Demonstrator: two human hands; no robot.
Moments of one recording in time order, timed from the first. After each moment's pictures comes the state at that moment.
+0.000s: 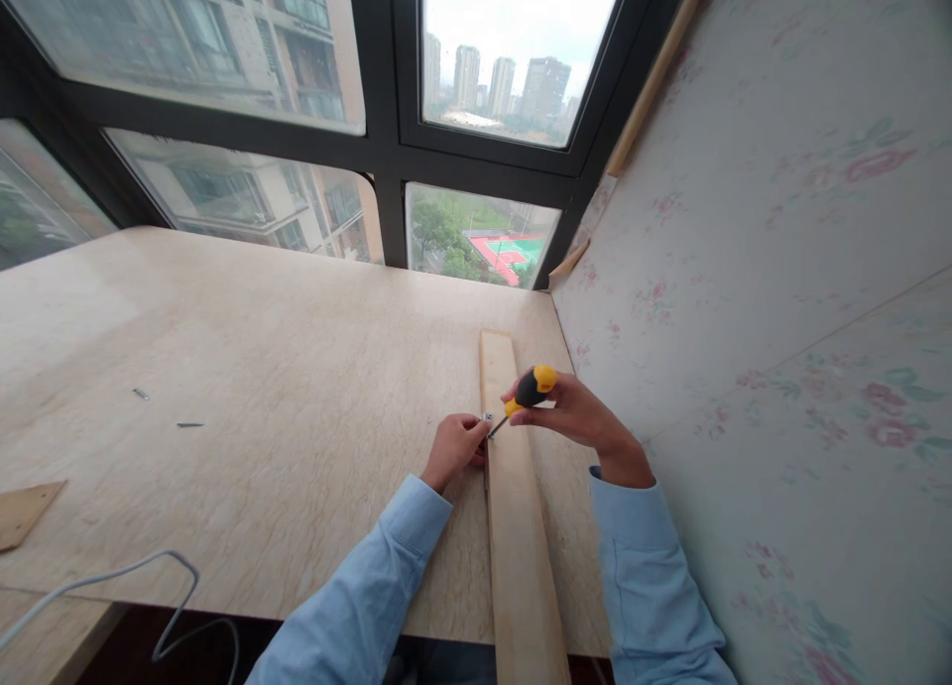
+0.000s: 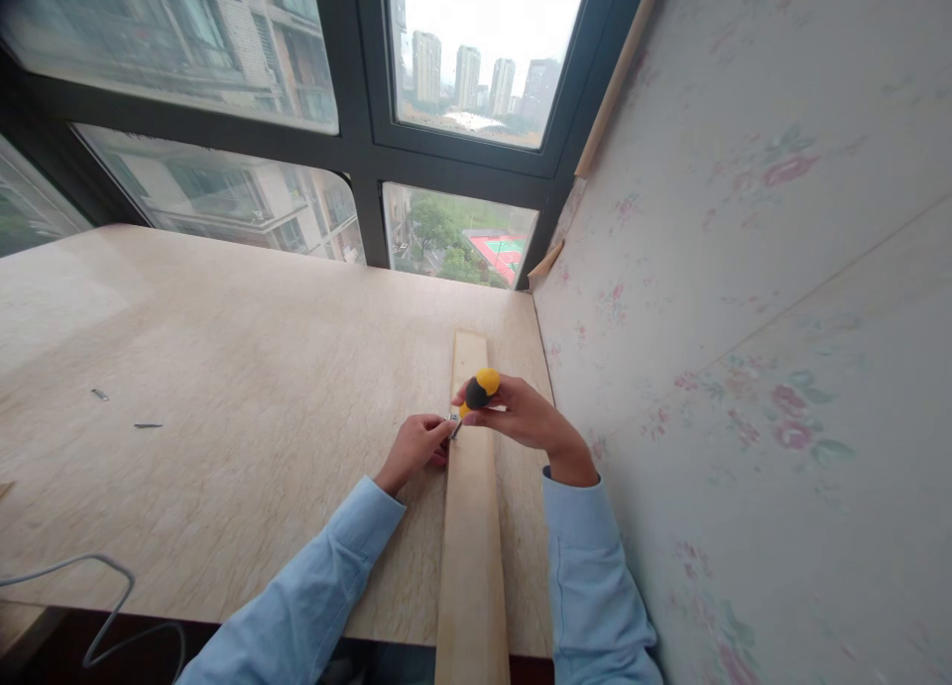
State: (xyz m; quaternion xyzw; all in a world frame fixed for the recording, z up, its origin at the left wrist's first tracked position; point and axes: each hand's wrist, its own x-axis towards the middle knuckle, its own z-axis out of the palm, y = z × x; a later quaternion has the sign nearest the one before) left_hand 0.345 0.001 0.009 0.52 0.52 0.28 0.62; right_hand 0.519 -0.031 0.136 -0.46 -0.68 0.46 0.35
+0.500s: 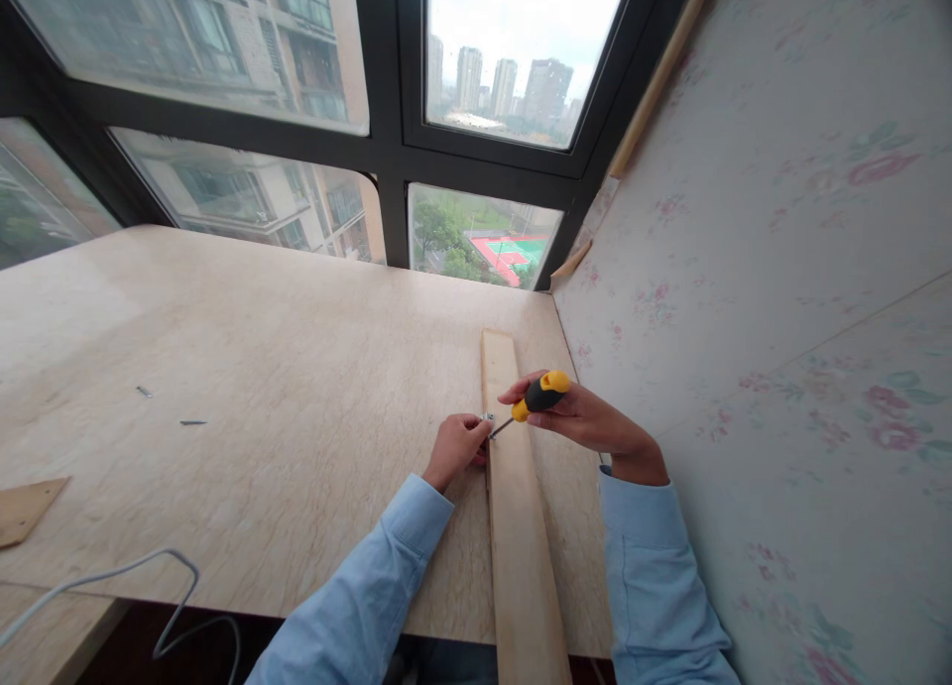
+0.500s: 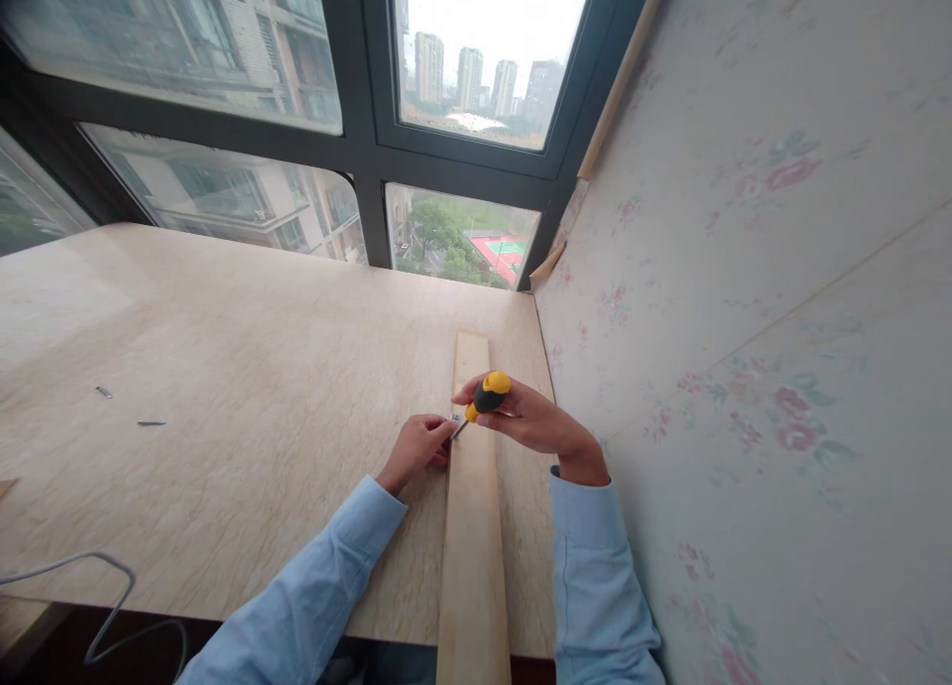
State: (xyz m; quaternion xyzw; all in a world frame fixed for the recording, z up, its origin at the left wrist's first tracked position) left_hand 0.345 0.002 0.006 0.52 0.52 0.28 0.61; right_hand 0.527 -0.036 0.137 -0.42 -0.68 0.51 0.33
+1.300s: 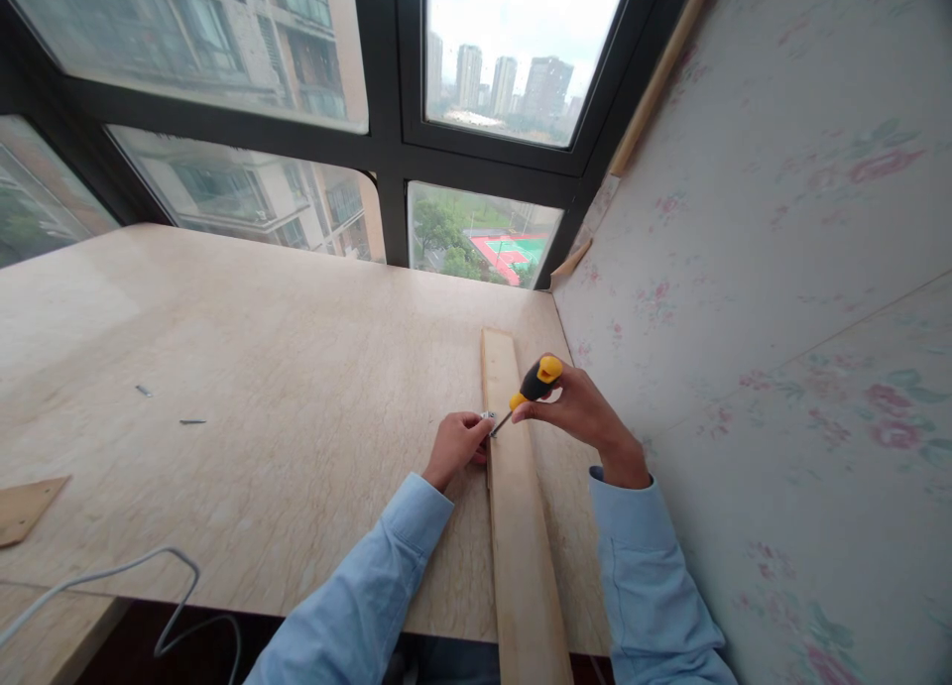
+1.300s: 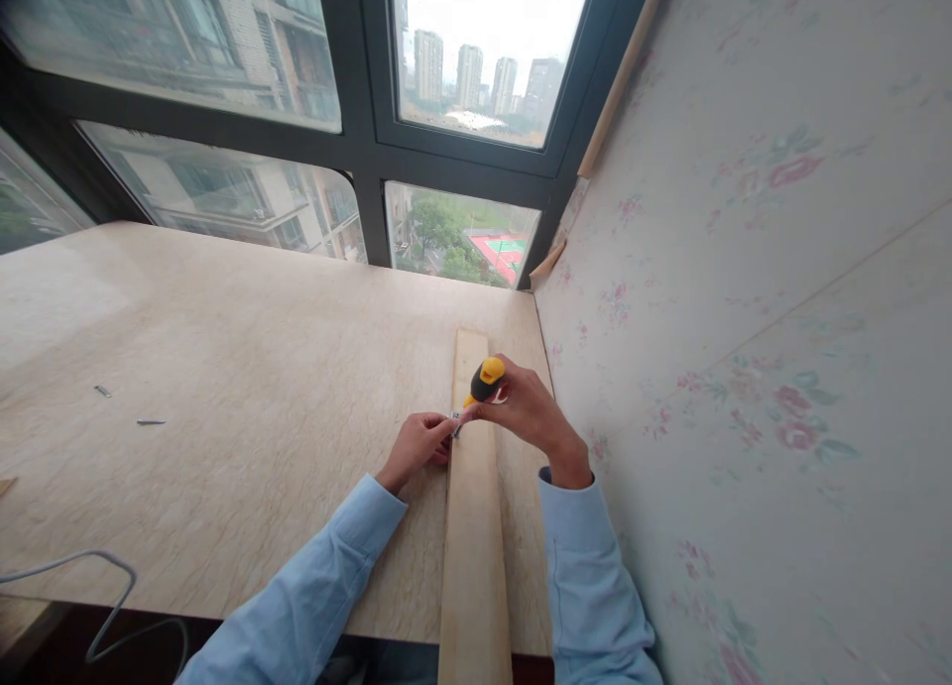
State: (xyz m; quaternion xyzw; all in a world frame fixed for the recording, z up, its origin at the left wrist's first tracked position) left_hand 0.344 0.001 0.008 0.50 0.51 0.29 0.63; right_hand 0.517 -0.027 0.136 -0.56 -0.71 0.25 0.35
